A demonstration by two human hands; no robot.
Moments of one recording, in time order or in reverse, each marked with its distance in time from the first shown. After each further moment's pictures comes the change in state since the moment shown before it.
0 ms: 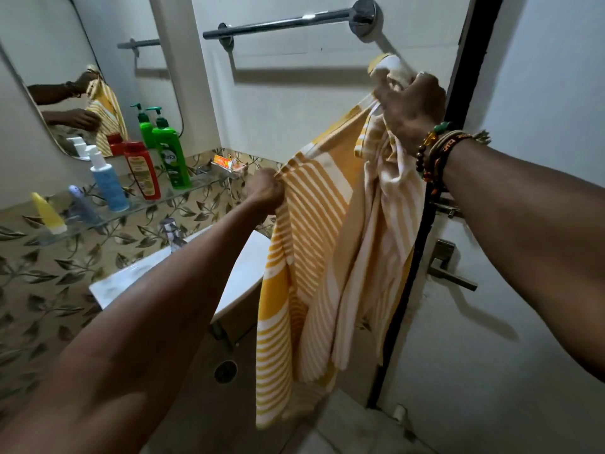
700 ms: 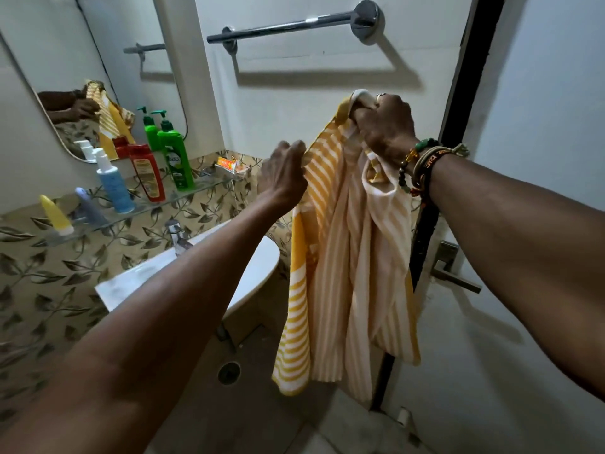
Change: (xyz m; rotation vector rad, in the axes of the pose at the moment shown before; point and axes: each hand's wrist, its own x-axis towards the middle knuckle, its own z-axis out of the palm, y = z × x) left_hand -0.010 0.034 -0.002 0.306 0.222 0.440; right_hand -0.021 -0.003 0.016 -0.046 -0.288 -0.154
